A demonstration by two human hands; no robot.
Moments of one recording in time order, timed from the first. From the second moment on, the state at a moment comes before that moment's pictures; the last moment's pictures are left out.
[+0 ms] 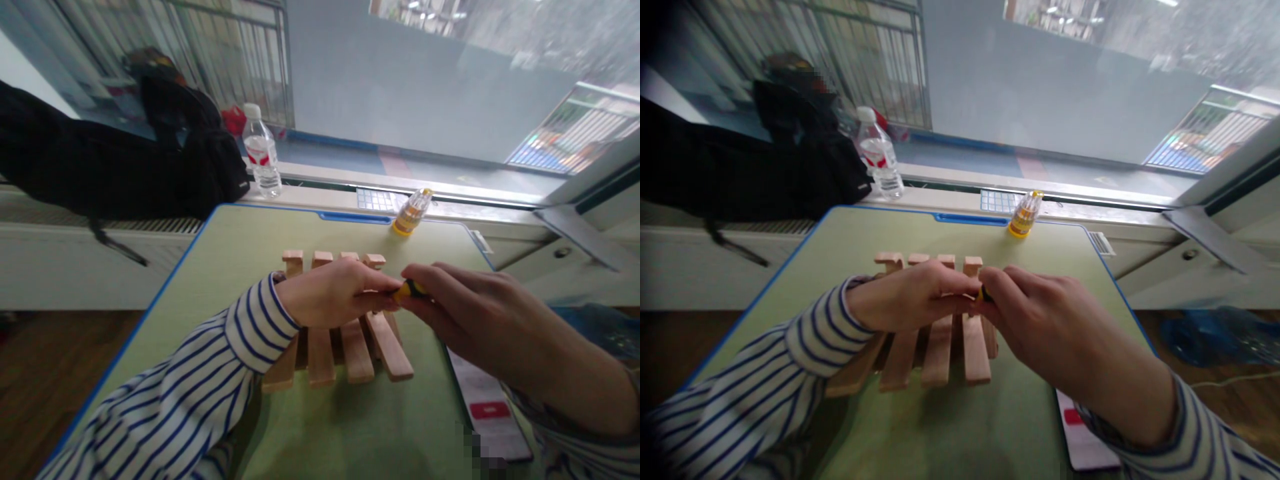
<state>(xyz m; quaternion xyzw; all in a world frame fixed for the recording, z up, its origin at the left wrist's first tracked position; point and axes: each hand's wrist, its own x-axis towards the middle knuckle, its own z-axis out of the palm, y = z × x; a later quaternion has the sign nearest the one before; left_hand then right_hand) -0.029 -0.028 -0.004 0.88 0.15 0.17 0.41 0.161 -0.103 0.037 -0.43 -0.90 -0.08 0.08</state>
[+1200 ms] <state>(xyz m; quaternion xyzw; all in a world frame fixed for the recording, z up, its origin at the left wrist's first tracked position) -0.031 -0.028 0.000 0.89 0.17 0.20 0.37 0.160 -0.101 0.037 -0.40 -0.91 -0.11 0.07</state>
